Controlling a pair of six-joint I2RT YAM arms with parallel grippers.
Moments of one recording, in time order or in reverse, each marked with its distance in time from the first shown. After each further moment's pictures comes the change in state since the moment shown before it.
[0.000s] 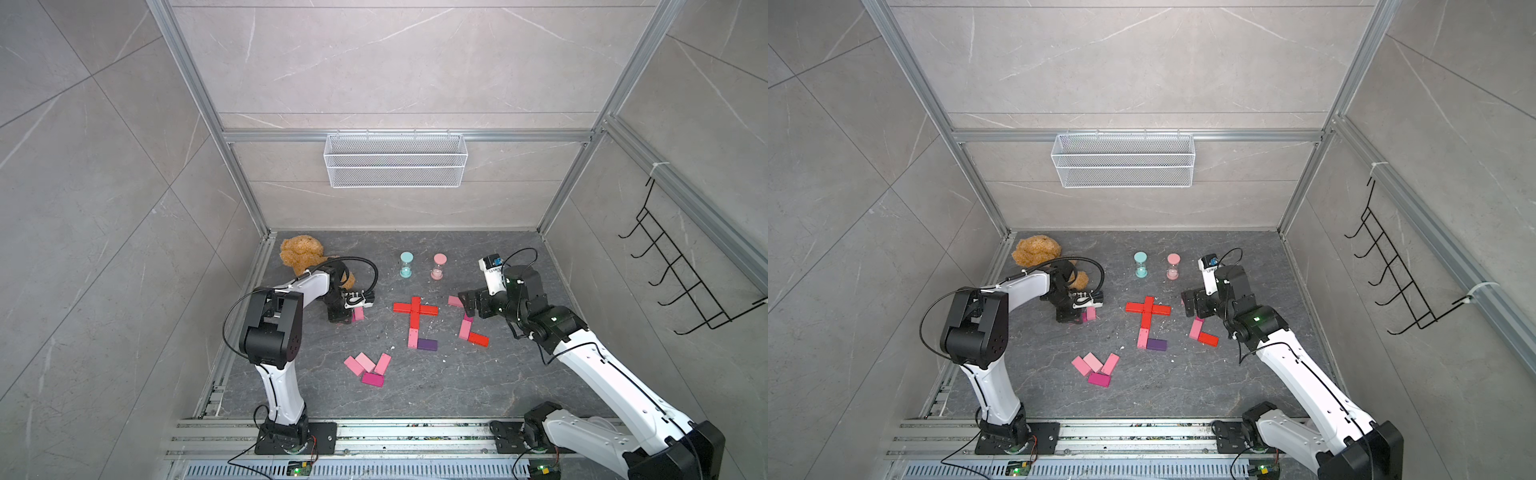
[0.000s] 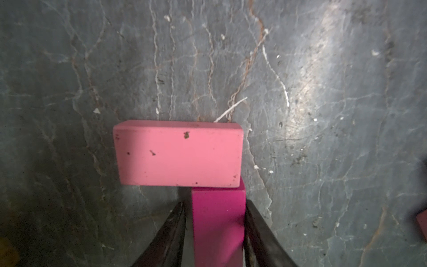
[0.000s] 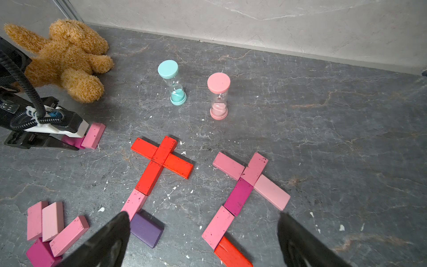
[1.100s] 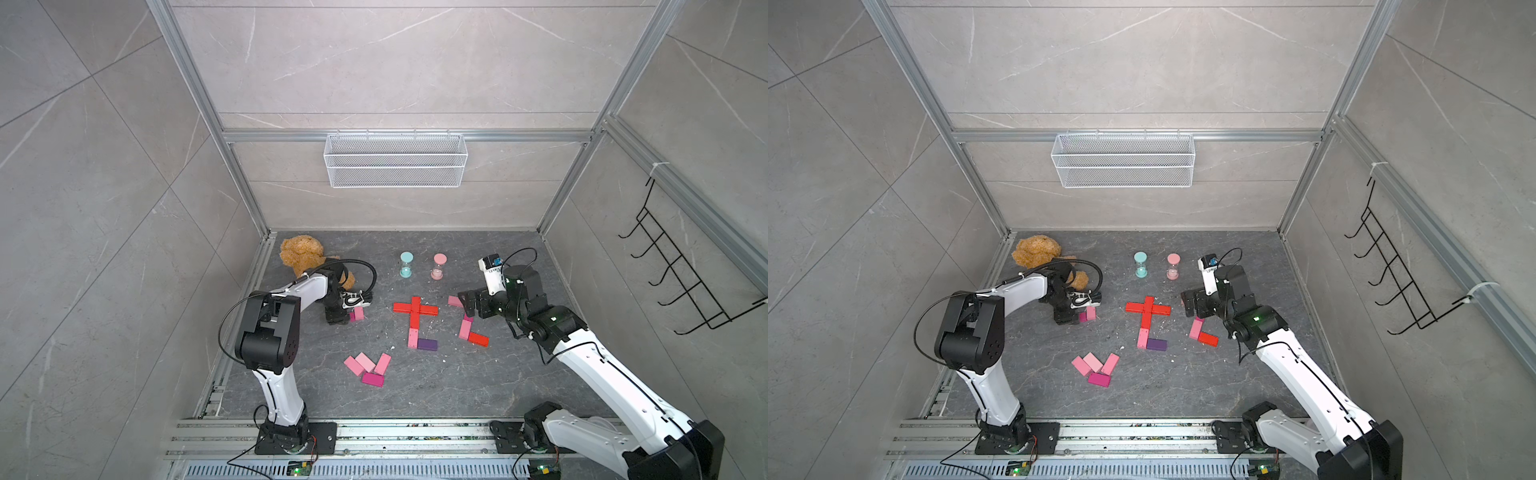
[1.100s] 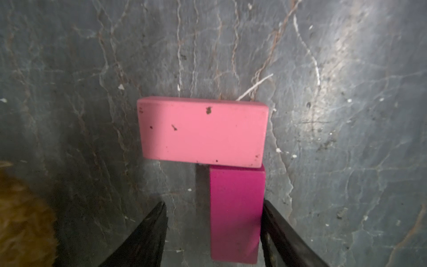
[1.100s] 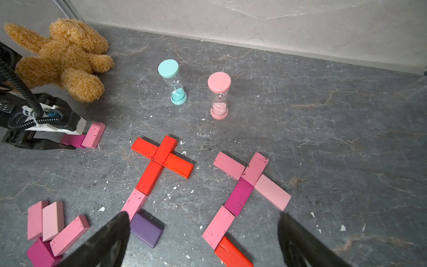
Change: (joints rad) left arm 0.001 -0.070 -0.056 0.067 -0.076 -0.001; right arm 0.000 0.003 0.000 0.000 -0.005 0.000
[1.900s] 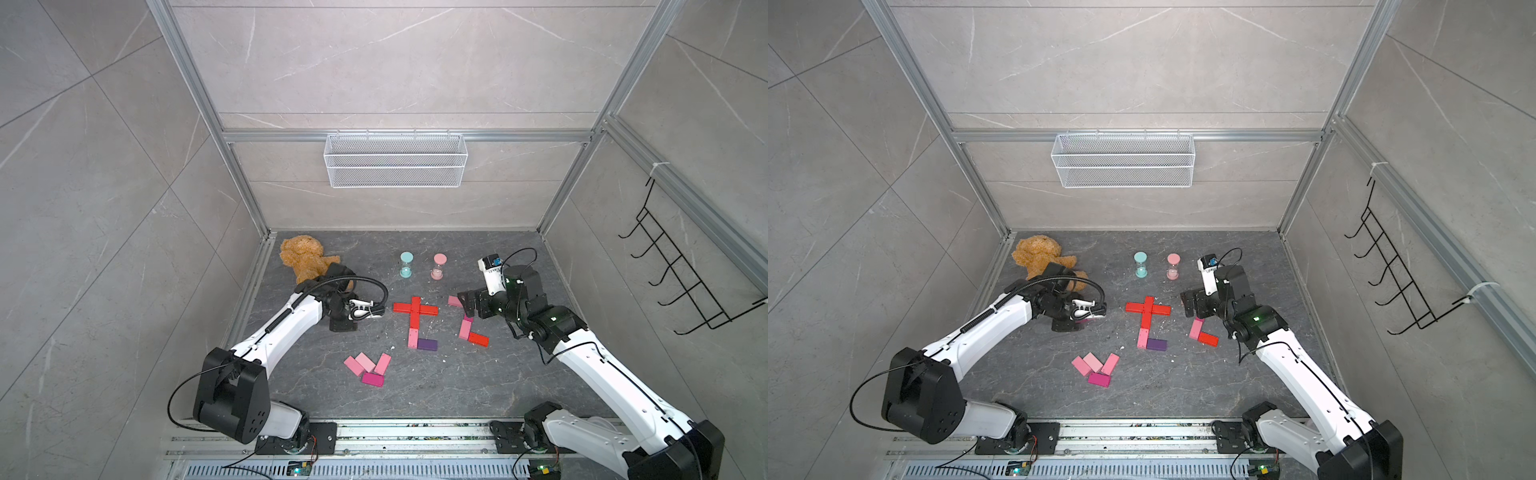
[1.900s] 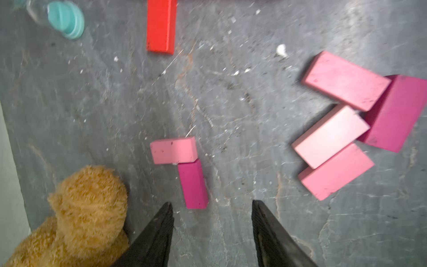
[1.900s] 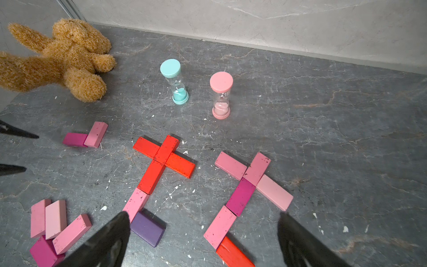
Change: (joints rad) left arm -0.234 -0.426 -0.126 -0.134 0.032 0.025; right arm 0.000 0.000 0.000 0.000 -0.007 0.000
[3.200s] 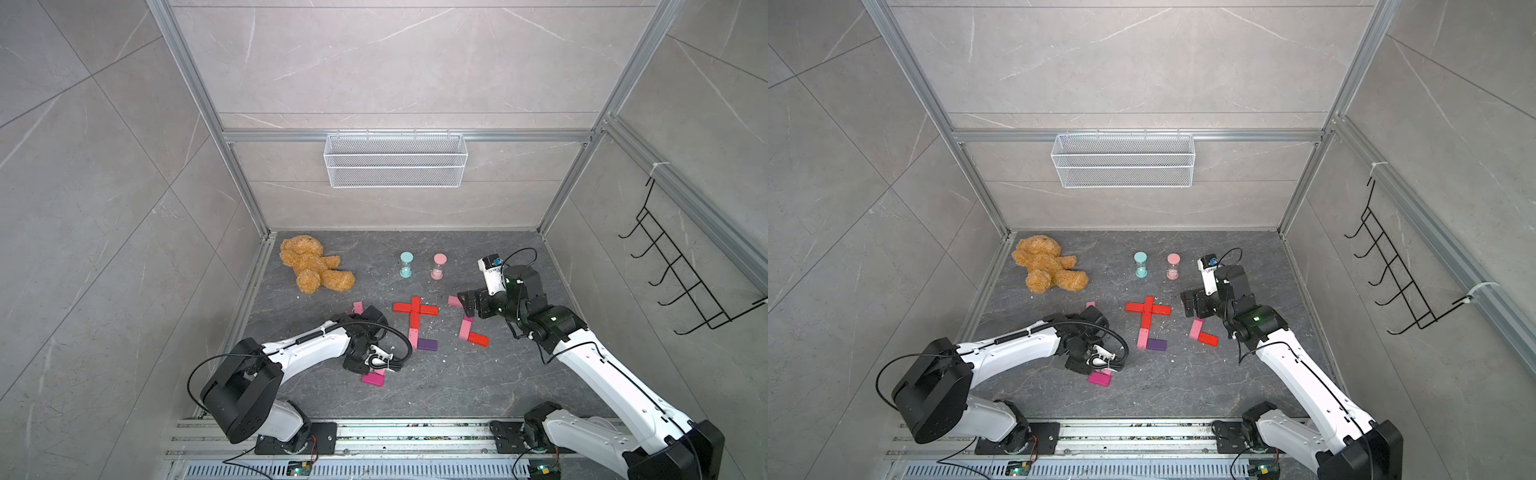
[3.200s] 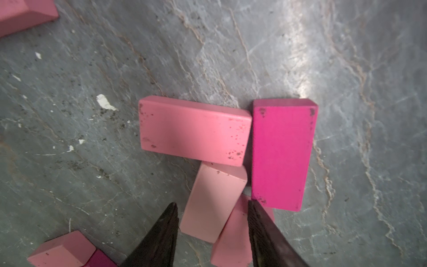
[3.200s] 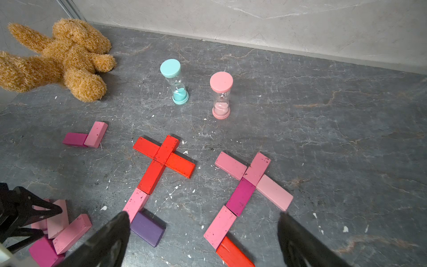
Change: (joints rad) left arm -0.301 0.057 -0.244 0.113 -0.138 -0.029; right arm 0.000 0.000 0.000 0.000 0.000 0.000
